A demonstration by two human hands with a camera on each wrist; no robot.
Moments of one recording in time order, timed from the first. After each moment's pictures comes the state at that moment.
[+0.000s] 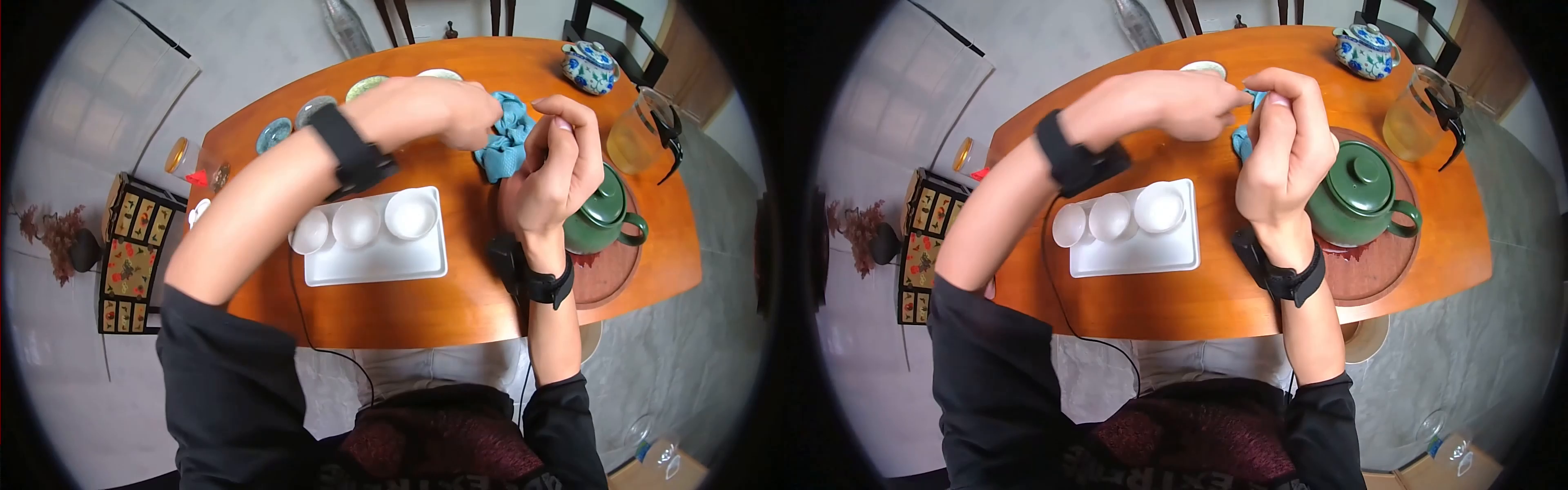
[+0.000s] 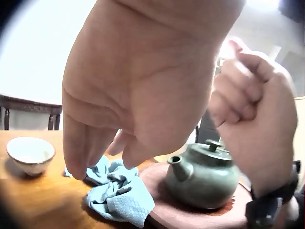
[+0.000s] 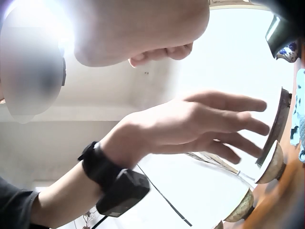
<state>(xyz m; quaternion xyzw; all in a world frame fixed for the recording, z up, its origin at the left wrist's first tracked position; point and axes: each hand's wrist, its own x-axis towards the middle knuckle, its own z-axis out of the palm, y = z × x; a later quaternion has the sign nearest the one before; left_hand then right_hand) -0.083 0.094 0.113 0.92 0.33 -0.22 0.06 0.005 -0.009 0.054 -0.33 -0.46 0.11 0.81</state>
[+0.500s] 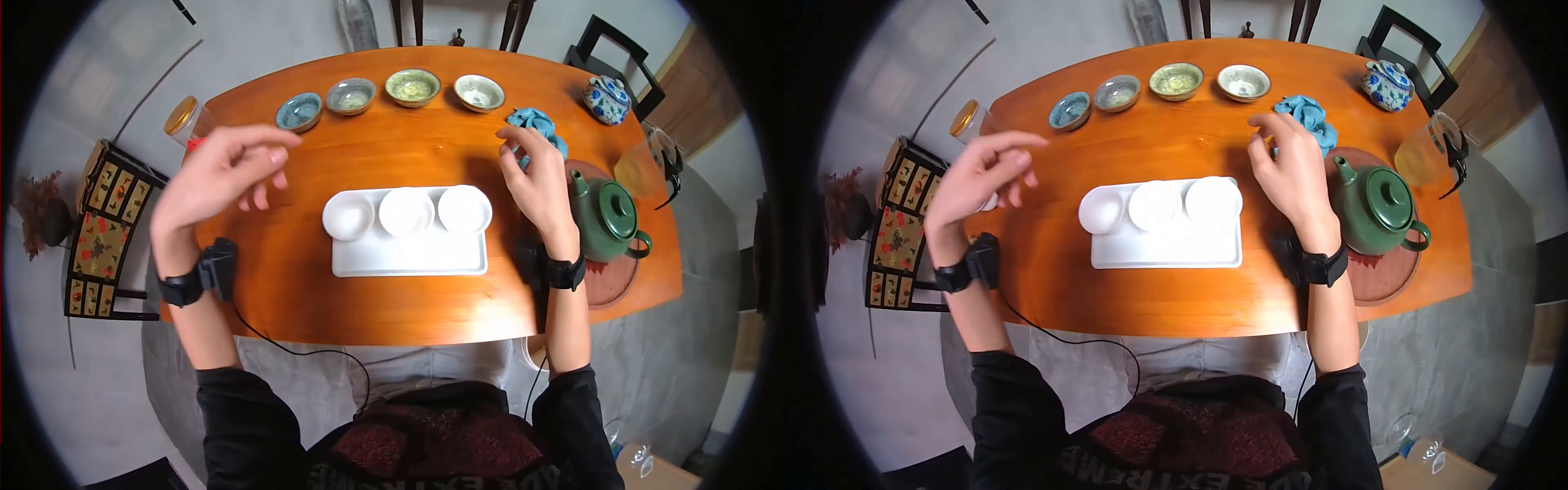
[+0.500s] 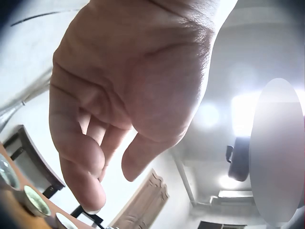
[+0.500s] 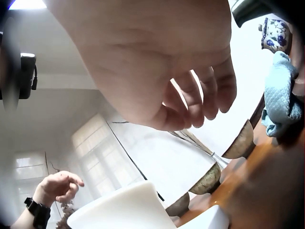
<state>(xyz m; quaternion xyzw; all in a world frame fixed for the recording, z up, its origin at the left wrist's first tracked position) -0.360 0.021 0.152 0.72 0.54 0.15 0.41 -0.010 0.013 0.026 -0.57 -0.69 0.09 0.44</state>
